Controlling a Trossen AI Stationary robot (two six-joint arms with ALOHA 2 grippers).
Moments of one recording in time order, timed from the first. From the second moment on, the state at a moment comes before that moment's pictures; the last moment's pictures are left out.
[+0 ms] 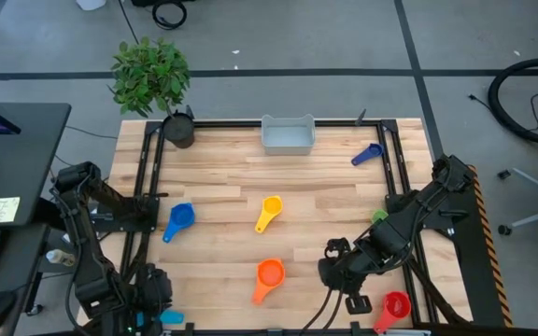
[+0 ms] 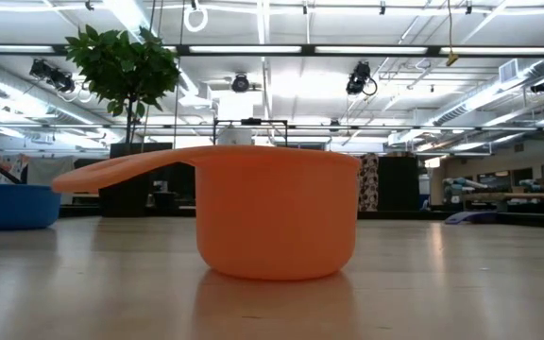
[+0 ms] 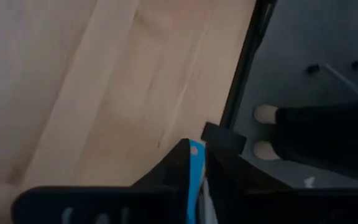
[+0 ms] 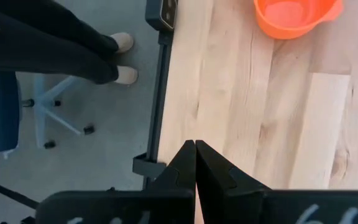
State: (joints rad) left arm -1.21 1.53 1.28 -0.98 -0.40 -1.56; right arm 0.67 1.65 1.57 -1.02 -0.12 0.61
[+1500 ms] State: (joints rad) left arm -0.45 1.54 1.06 -1.24 -0.21 -1.64; right arm 0.67 1.65 1.57 -1.02 -0.04 0.62
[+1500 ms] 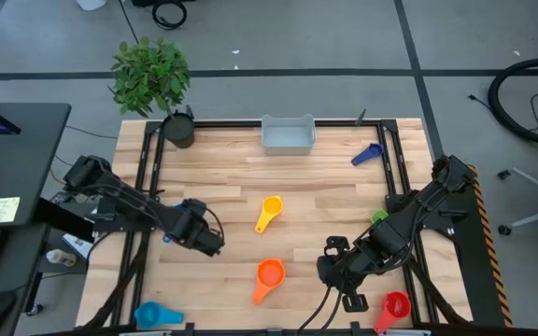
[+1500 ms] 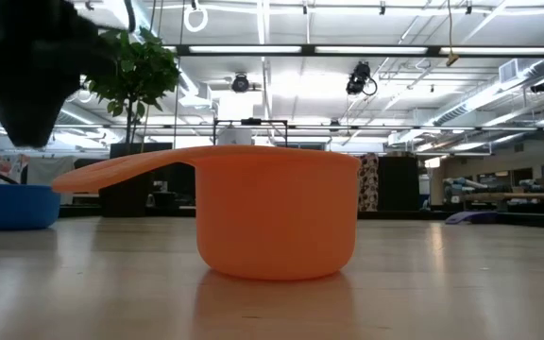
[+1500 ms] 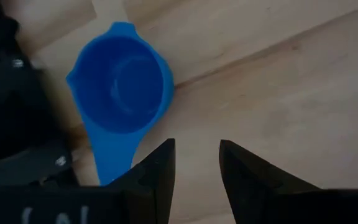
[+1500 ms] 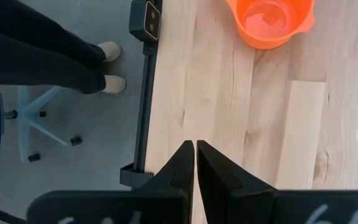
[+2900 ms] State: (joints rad) left arm -0.44 1.54 0.83 -1.08 -0.30 -1.61; right arm 0.66 1.65 1.57 -1.02 -0.02 0.62
